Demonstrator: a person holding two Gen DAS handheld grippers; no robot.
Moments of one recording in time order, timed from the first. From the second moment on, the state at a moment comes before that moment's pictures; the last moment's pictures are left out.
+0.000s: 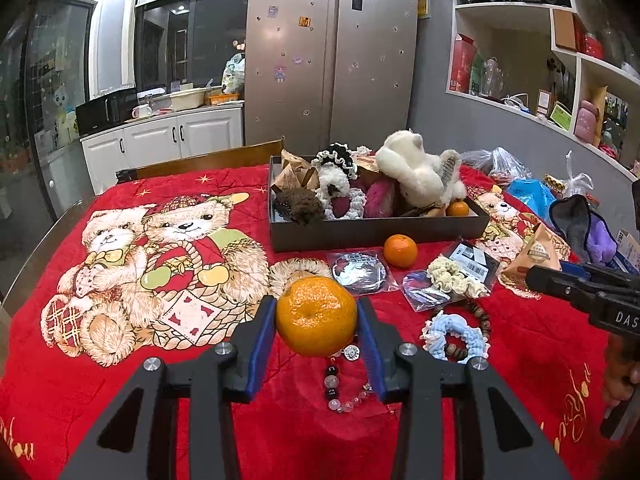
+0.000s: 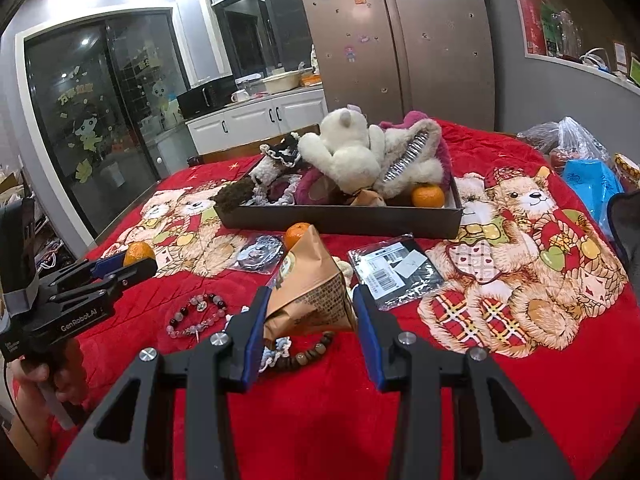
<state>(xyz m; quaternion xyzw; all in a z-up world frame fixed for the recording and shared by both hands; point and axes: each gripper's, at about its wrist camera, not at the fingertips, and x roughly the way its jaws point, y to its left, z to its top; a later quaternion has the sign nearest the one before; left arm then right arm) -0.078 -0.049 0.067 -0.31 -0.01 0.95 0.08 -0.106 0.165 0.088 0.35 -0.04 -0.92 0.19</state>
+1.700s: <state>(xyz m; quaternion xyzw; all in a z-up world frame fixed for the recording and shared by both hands) -0.209 -0.026 0.165 -0.26 0.00 0.96 0.07 -0.197 0.159 0.213 0.23 -0.07 -0.95 0.19</state>
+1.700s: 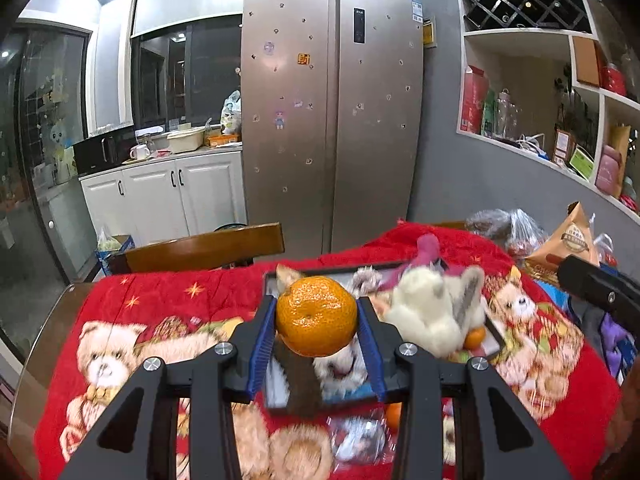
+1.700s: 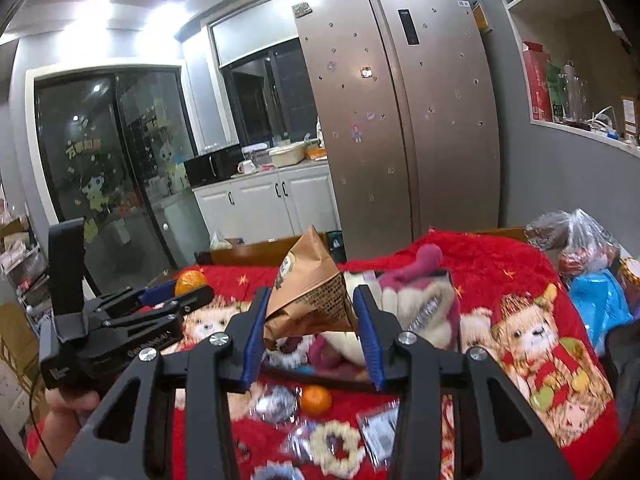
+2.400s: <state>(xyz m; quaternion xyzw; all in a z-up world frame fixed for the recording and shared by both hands) -0.341 0.029 0.142 -0.27 0.00 0.96 0.07 -0.358 0.185 0.189 0.24 -0.07 -0.96 0.13</state>
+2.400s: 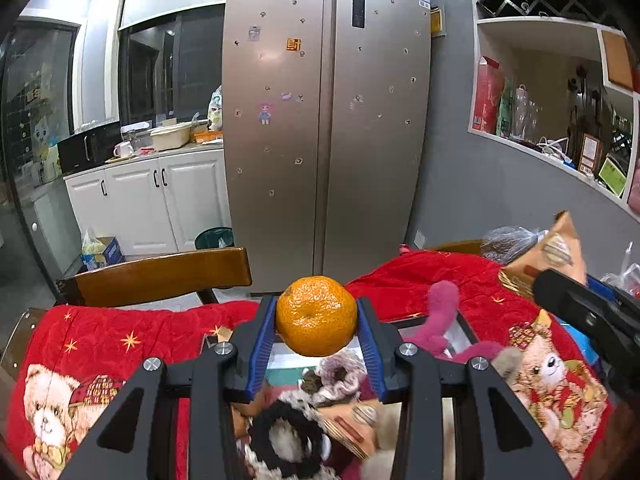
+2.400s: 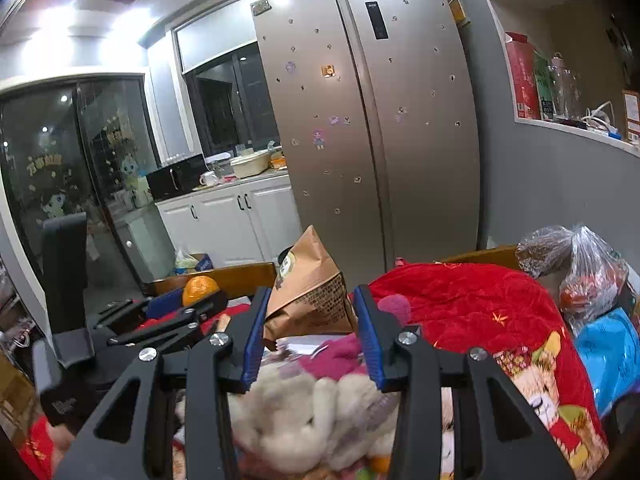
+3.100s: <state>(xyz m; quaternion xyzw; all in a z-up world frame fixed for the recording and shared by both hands) -0.355 0.027 0.114 -0.30 0.02 0.95 0.07 -0.411 0.192 0.112 0.33 -0.07 -0.93 0.11</state>
